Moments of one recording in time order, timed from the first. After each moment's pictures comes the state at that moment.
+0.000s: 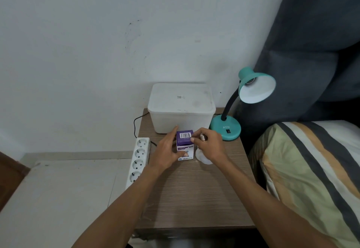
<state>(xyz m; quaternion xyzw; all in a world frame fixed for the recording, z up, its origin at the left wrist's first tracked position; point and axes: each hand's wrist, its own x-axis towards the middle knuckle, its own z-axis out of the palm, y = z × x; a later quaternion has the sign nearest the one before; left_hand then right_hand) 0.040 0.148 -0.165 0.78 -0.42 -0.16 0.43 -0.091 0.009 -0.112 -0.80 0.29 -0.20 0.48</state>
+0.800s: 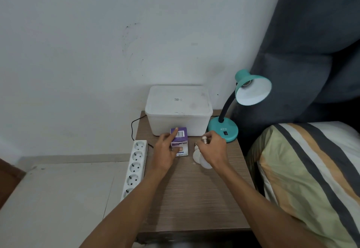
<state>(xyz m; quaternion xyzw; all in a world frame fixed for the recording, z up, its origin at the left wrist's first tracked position) 0.030 0.139 -0.163 0.81 -0.38 -0.07 0.43 -0.101 0.011 -0.109 -0.77 0.41 -0.25 0.42</state>
